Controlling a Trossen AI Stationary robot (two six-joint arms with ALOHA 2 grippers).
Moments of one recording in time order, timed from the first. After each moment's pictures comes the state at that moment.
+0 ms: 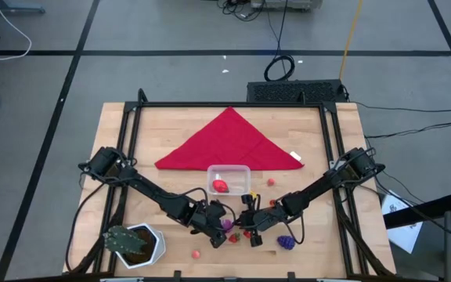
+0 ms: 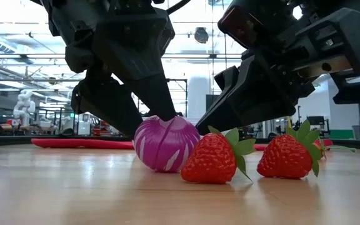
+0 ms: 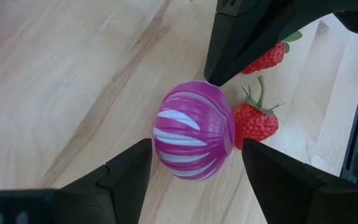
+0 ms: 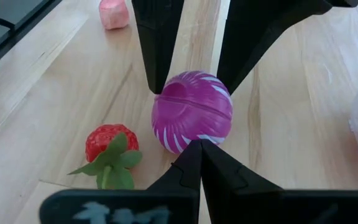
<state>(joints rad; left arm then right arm) -0.47 1.92 1.18 -0.21 -0.16 -1.02 0.48 1.91 0.87 0.42 0.26 0.12</state>
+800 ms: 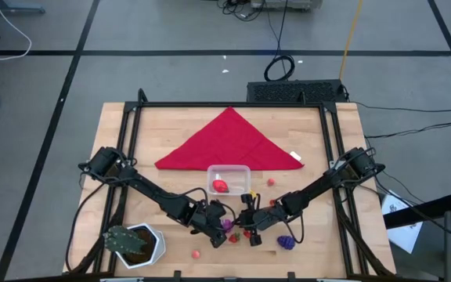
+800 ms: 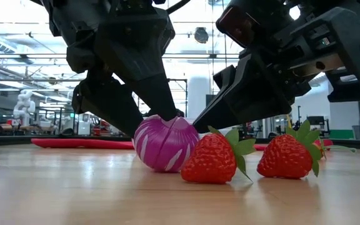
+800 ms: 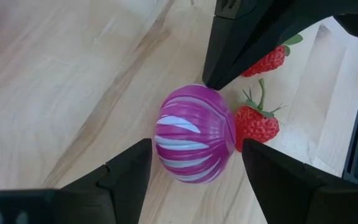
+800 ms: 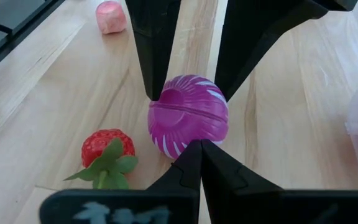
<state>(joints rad) -0.47 1.92 1.18 -0.21 -0.17 -1.01 0.47 1.91 0.87 0.43 0.26 0.12</state>
